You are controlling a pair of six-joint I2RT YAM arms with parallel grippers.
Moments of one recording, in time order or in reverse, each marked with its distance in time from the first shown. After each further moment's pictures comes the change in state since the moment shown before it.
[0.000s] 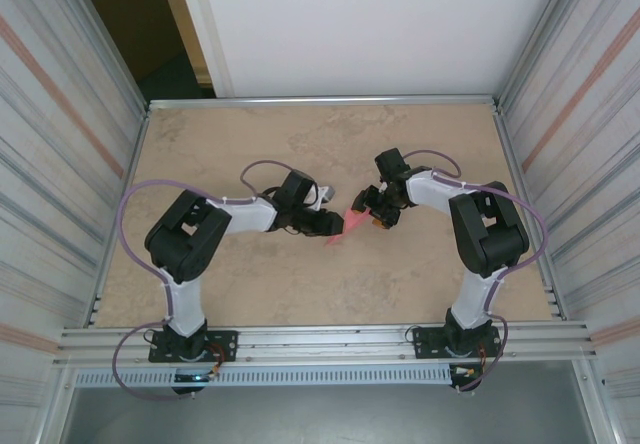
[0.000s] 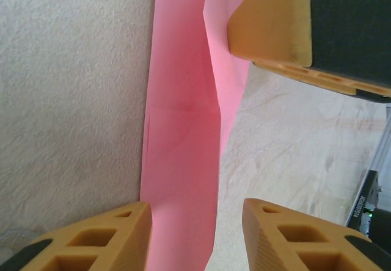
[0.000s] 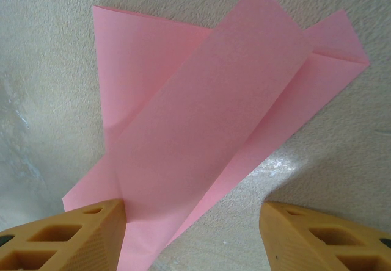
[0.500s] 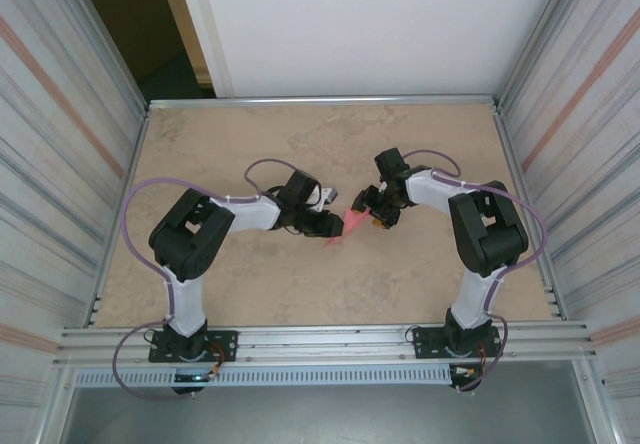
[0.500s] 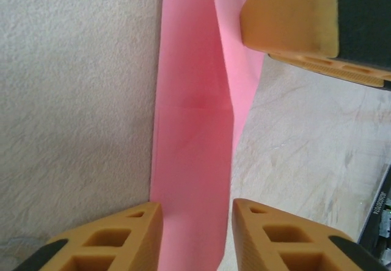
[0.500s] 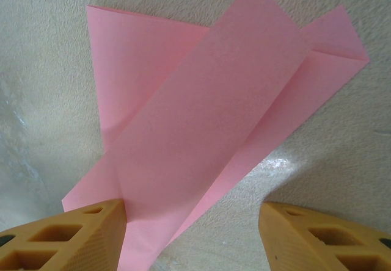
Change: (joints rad) left arm -0.008 0.025 0.033 -0.056 -0.025 0.047; right arm 0.000 0.007 0.009 -0.012 0.000 0.000
